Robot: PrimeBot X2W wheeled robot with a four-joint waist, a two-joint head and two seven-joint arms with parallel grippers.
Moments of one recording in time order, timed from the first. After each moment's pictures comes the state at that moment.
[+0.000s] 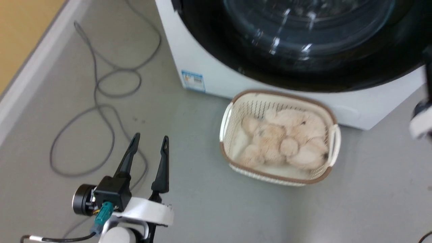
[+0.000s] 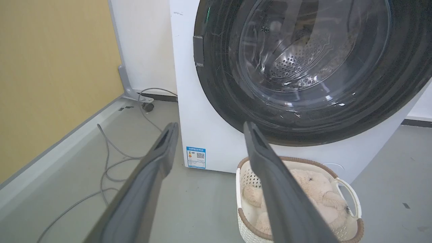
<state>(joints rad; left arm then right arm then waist) -0.13 0.07 -0.14 0.06 -0.13 -0.01 -0.26 -0.66 -0.48 0.10 0.52 0.48 0.13 -0.16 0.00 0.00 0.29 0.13</state>
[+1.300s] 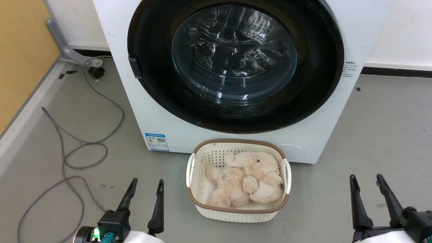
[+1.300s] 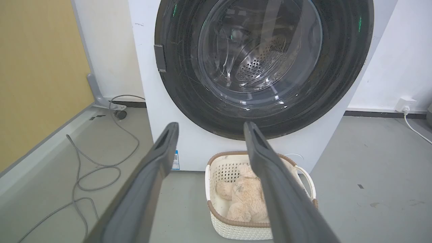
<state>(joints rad) 0.03 0.07 -0.11 0.15 -0.13 -0.01 -0.26 0.09 -0.06 -0.08 0.02 0.17 0.13 -0.22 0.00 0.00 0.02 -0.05</state>
